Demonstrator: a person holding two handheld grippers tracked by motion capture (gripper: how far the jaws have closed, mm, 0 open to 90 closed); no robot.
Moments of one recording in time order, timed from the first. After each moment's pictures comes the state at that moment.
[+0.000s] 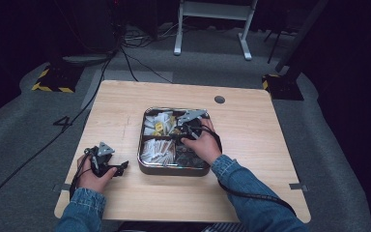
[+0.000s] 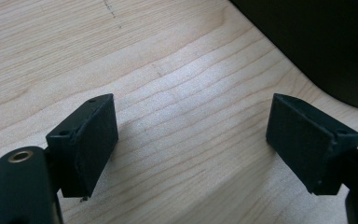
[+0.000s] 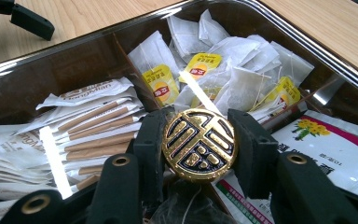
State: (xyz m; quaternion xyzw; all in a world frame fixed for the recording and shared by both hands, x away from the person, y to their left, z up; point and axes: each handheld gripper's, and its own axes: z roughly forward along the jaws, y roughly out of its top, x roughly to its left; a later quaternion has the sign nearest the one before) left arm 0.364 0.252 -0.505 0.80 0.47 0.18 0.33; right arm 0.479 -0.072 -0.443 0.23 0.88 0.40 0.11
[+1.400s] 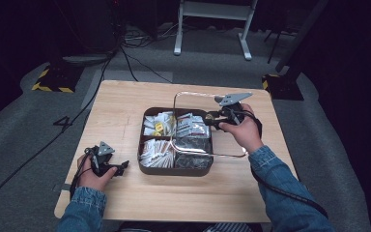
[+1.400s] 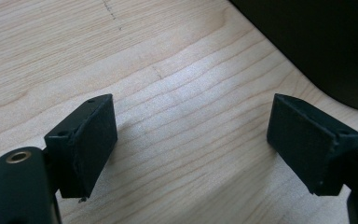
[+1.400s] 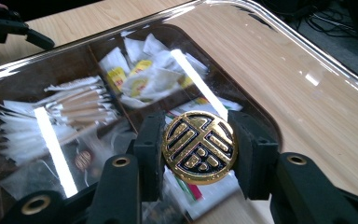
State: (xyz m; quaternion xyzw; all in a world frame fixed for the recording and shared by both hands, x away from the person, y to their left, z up) left arm 0.366 0.252 -0.505 0.80 0.47 0.18 0.33; right arm 0.488 -0.181 -0.369 0.23 0.87 0.42 0.12
